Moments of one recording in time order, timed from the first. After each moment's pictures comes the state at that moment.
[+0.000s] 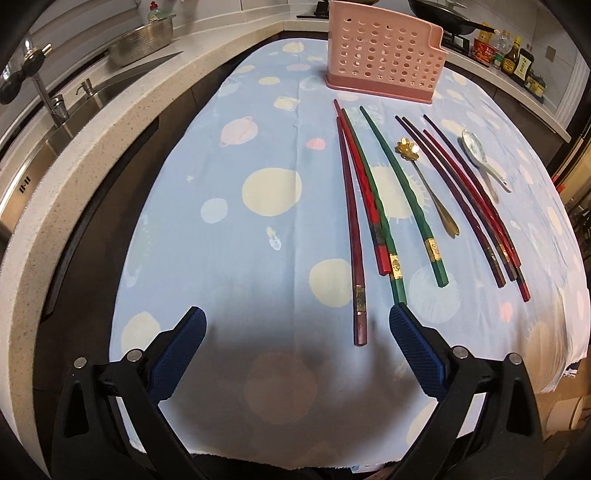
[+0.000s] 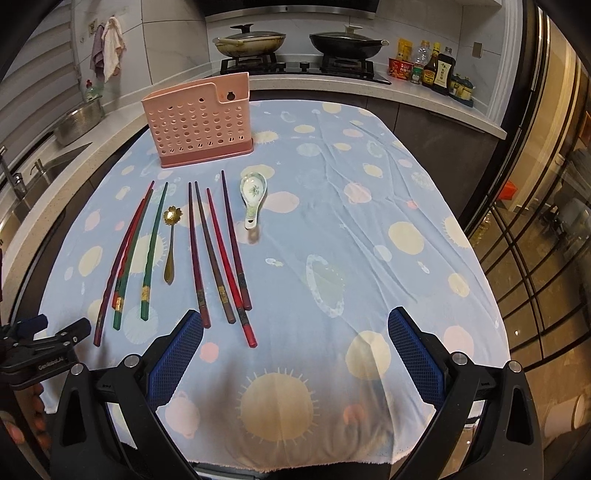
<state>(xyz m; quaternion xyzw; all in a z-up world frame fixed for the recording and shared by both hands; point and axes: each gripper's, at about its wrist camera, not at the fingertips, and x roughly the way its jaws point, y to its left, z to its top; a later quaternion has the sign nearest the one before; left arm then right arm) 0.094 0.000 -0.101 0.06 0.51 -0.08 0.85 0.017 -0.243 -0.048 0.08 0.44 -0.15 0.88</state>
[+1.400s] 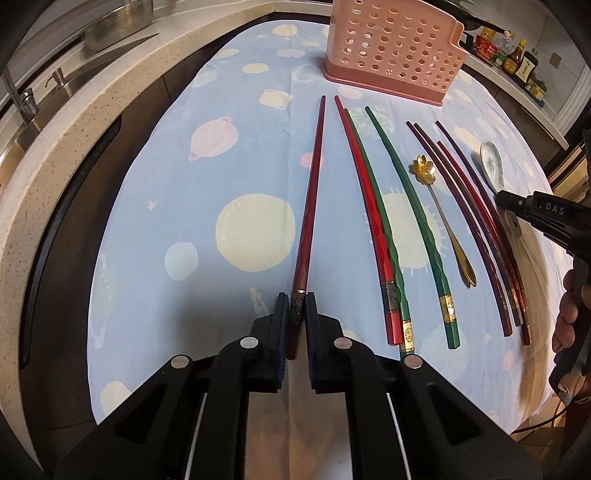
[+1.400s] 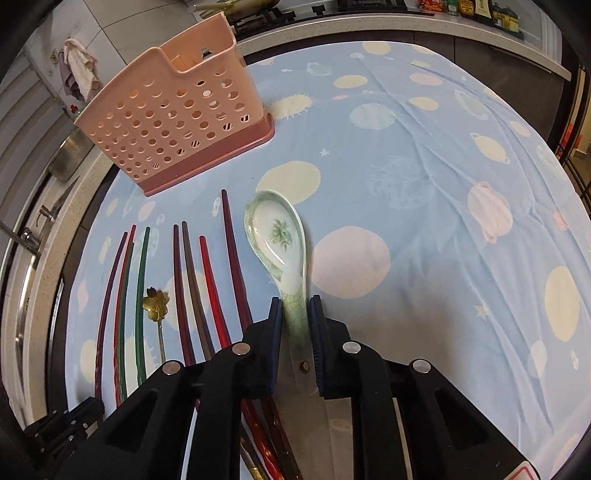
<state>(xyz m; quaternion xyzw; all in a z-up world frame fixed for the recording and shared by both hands) 0.154 -0.001 -0.112 0.04 0.55 -0.11 0.83 0.182 -0.281 -0.126 0.22 0.49 -0.05 0.84</state>
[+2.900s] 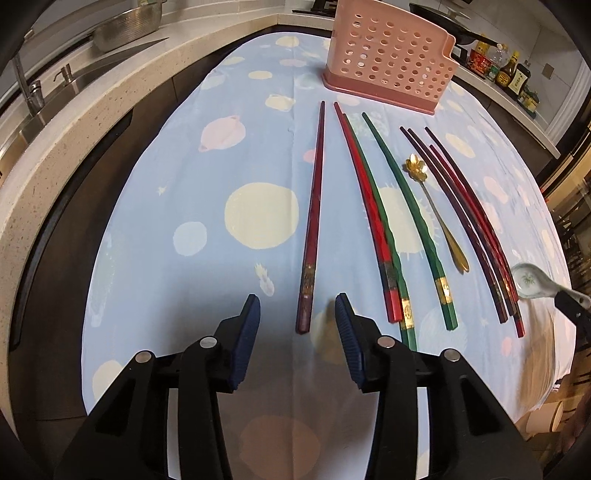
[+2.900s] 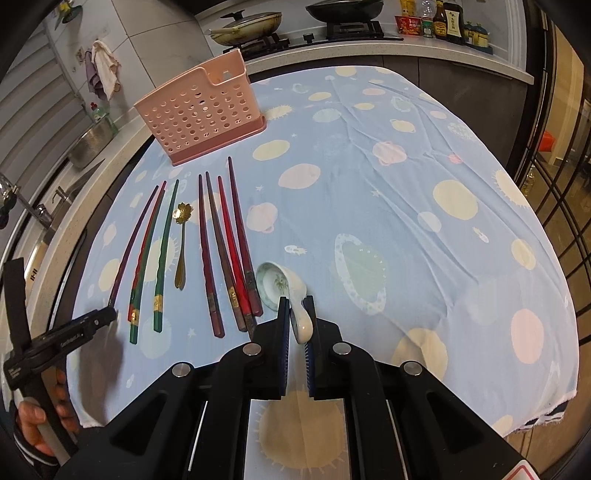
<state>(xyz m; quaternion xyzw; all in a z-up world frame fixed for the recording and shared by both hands) 0.137 0.011 -0.109 0.02 0.52 -0.12 0.85 0.035 -0.270 -0.089 0.19 0.46 -0.08 0.86</state>
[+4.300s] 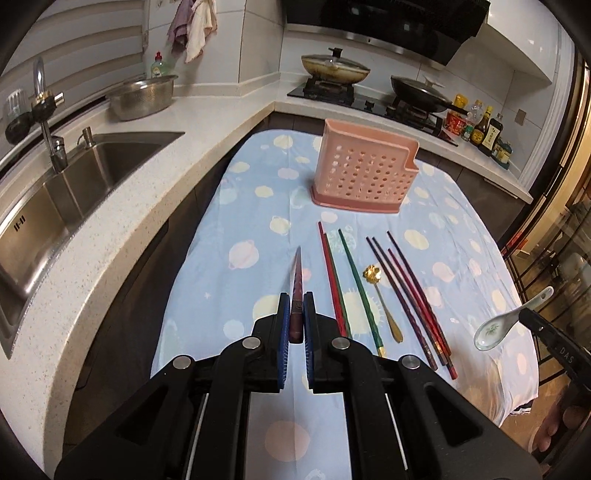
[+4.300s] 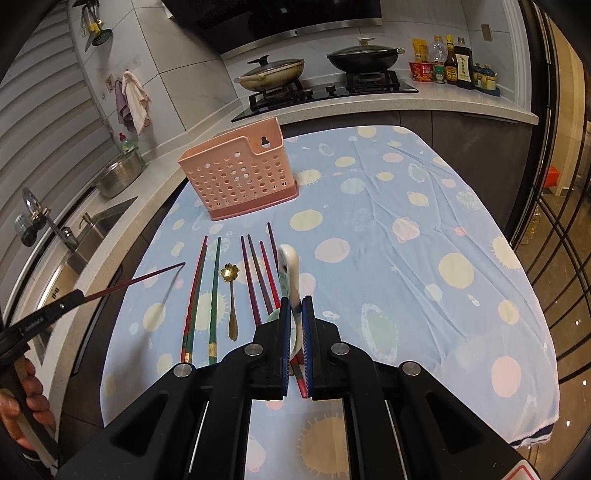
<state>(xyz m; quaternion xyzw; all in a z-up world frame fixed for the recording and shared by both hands) 0.119 0.032 0.007 -0.01 0.42 -0.13 0.90 0.033 -0.262 -0.016 0.19 0.38 -0.06 0.90</state>
